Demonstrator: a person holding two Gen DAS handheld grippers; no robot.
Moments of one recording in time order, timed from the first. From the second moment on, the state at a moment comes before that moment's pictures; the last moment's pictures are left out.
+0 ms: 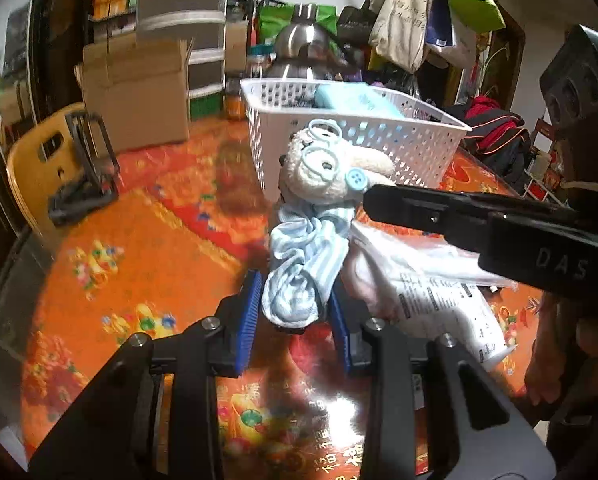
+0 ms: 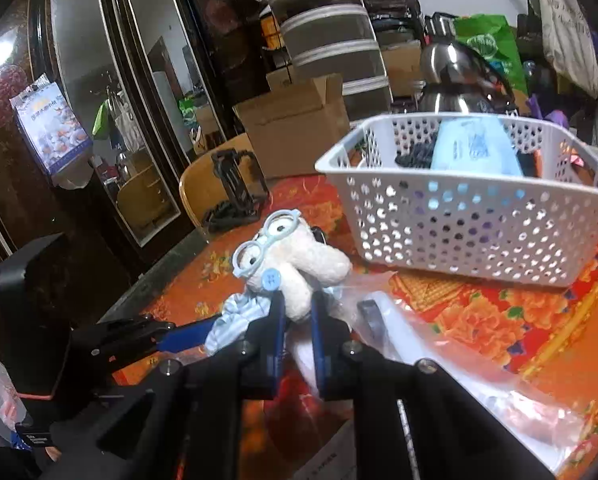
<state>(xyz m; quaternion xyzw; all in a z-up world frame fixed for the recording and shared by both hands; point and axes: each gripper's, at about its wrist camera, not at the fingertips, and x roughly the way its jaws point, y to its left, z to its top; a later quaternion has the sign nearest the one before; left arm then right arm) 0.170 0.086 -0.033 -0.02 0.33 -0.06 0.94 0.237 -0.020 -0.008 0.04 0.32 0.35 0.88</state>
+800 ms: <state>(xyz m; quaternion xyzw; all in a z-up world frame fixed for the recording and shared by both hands) 0.184 0.027 0.066 0.04 0.25 -0.09 0.96 0.231 -0.071 0.083 0.03 0.25 0.32 0.92</state>
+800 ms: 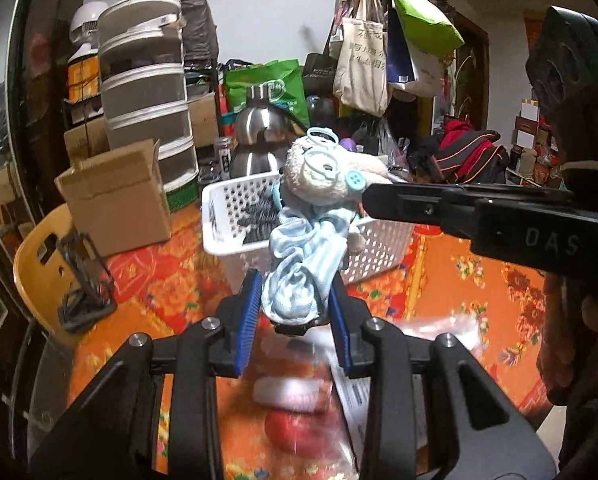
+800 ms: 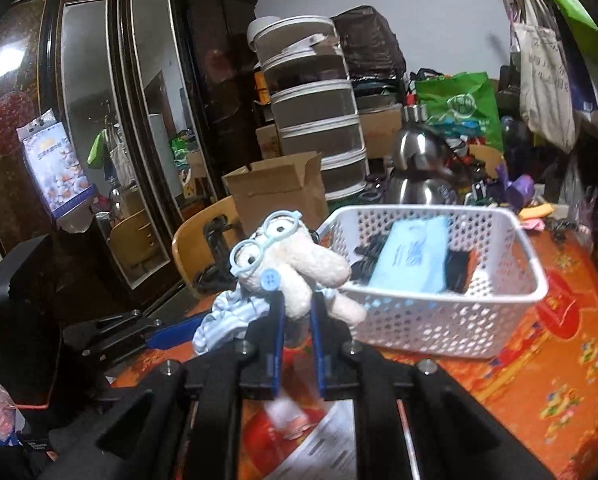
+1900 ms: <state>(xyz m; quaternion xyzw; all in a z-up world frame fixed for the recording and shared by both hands) 0.393 0.037 0.058 0.04 0.29 -0.03 0.96 0.418 -0.047 0.090 0.00 0.31 0.27 0.91</state>
